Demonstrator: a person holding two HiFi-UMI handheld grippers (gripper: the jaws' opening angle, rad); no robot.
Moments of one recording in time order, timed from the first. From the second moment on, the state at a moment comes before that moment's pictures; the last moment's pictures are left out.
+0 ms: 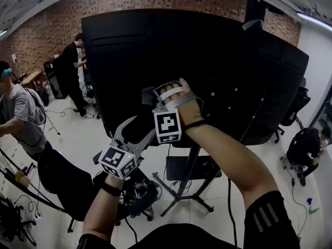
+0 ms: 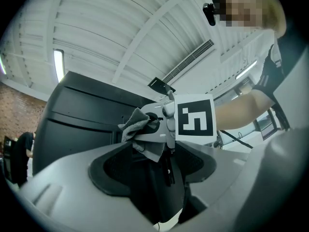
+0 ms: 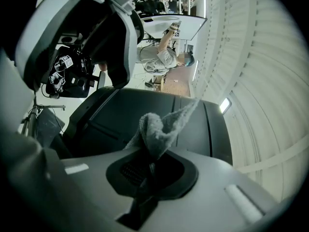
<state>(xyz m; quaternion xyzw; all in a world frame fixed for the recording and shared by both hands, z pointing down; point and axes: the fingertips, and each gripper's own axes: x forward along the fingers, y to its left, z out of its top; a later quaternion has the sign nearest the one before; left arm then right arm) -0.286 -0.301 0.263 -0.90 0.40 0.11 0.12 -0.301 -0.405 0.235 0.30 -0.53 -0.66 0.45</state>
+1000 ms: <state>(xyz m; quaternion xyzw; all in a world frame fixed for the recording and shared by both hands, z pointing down) -0.195 -0.276 0.226 -0.92 0.33 0.12 0.15 -0.121 -0.317 0.121 0.44 -0.77 -0.44 0.14</state>
